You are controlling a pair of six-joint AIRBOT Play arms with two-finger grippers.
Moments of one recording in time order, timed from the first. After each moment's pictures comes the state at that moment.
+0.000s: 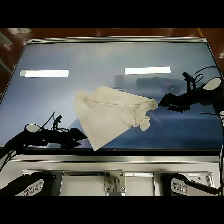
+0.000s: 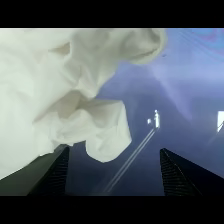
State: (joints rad) left arm -0.05 -1.12 0.39 0.54 -1.02 -1.34; right arm -0.20 -1.37 1.17 -1.08 1.26 1.34
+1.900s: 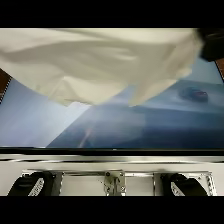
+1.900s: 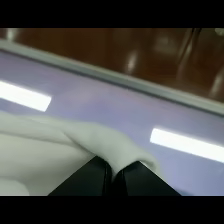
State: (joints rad) left arm 0.04 -0.53 1.17 0.23 -0.63 -0.80; right arm 0.12 -0.84 1.63 -1.39 1.02 1.32
